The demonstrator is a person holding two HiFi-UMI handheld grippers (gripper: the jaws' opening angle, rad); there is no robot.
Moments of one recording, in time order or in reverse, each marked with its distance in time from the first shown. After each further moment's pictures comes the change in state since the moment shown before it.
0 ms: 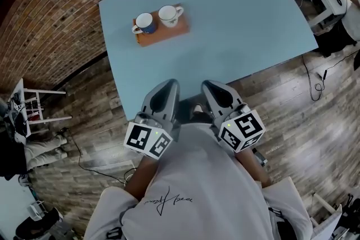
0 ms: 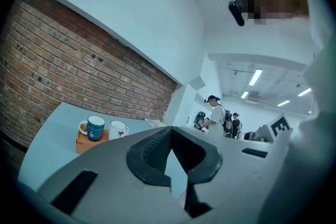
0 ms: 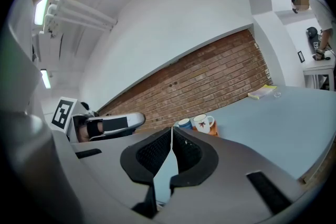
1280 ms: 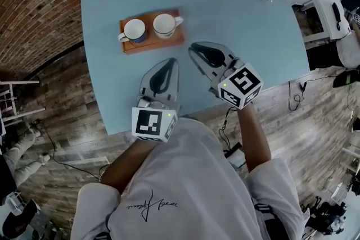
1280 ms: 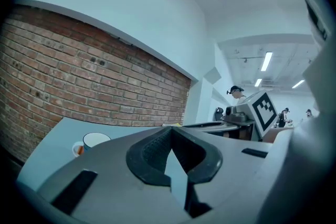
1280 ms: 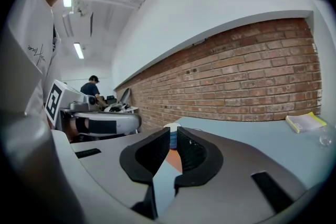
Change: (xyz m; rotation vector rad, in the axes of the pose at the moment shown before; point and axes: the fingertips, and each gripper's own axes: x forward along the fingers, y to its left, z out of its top) left arm 0.126 0.083 0.003 0.130 -0.033 0.144; right arm 0.167 -0.091 0.038 -0.323 0.162 0.296
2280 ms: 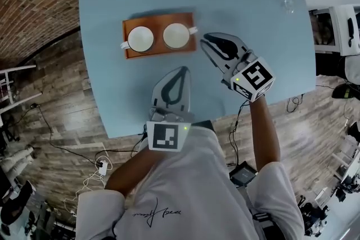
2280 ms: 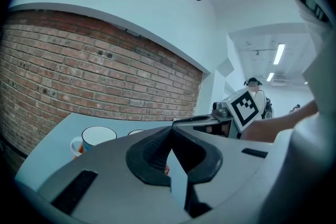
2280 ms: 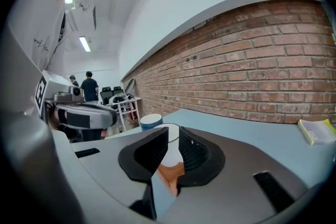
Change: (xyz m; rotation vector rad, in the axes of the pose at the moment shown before) left arm 0.038 0.026 -0.028 -0.032 0.097 0.121; right arm 0.058 -0.070 -0.021 -0.059 0.098 0.098
